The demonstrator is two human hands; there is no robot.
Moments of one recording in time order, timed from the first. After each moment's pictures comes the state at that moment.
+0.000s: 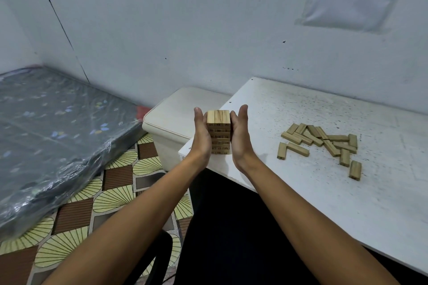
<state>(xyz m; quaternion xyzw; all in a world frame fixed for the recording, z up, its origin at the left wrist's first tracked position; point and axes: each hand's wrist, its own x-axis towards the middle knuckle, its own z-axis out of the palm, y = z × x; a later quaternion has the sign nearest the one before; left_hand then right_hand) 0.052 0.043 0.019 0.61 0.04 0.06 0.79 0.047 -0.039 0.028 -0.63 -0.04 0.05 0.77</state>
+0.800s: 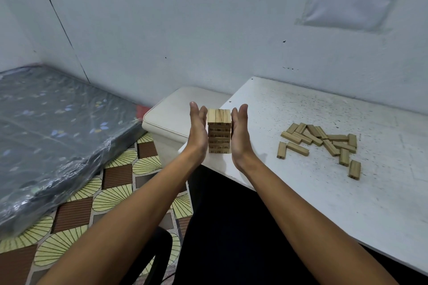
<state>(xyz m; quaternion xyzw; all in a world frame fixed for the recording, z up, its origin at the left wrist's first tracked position) 0.058 0.052 0.025 0.61 0.08 0.05 0.79 0.045 -0.043 0.029 -0.60 -0.05 0.05 0.80</state>
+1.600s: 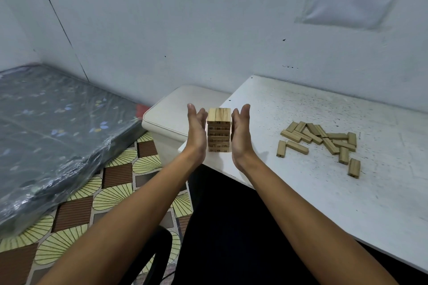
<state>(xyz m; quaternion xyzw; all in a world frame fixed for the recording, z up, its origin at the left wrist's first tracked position) 0.062 0.053 0.015 0.58 0.10 0.06 0.81 0.046 -0.043 0.025 -0.63 -0.02 0.03 0.78</state>
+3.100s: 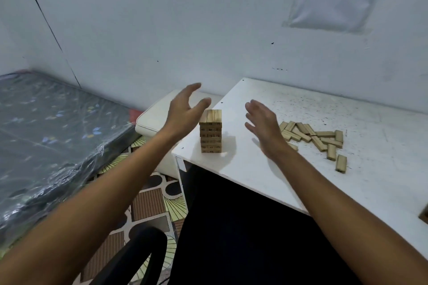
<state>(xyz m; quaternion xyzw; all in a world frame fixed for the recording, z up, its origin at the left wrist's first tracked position) 0.054 0.079 0.076 0.86 -0.06 0.19 0.48 0.061 -0.116 0.046 -0.67 0.00 -0.03 0.74</state>
